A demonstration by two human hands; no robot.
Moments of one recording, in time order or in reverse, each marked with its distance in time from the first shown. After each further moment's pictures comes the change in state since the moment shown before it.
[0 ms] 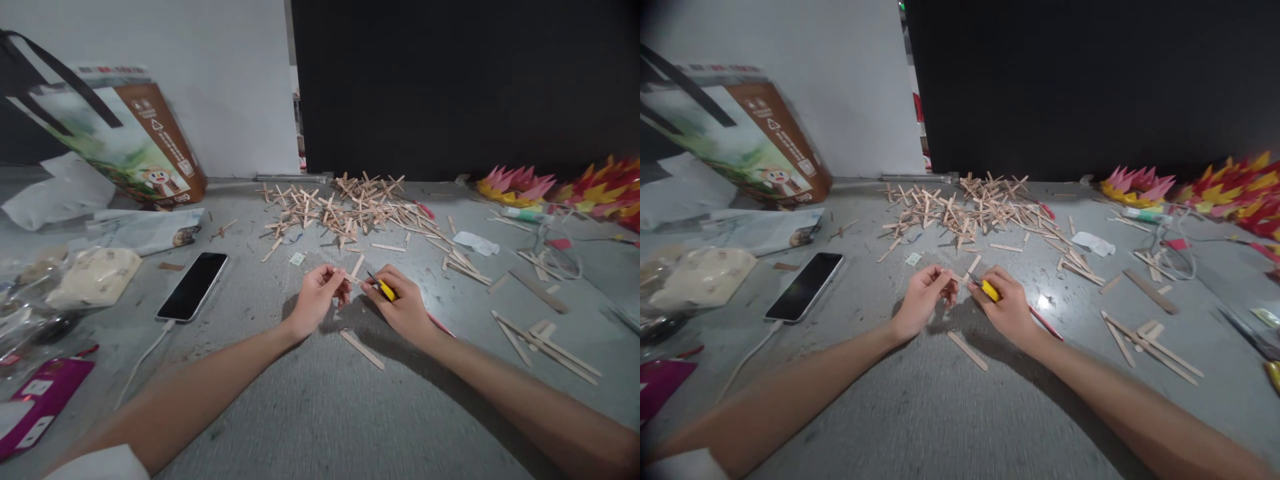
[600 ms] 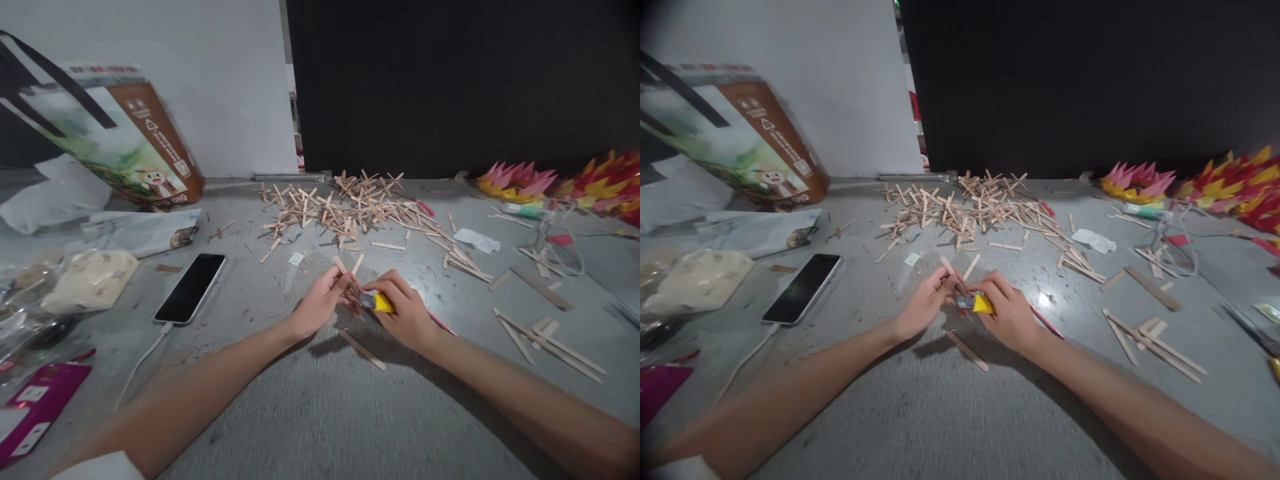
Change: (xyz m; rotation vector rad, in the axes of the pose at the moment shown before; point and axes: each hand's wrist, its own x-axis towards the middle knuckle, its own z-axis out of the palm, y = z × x) left_hand 0.000 -0.007 -0.002 0.114 -0.258 -0.034; right_hand -0.017 0.013 -0.012 -0.279 -0.140 -0.220
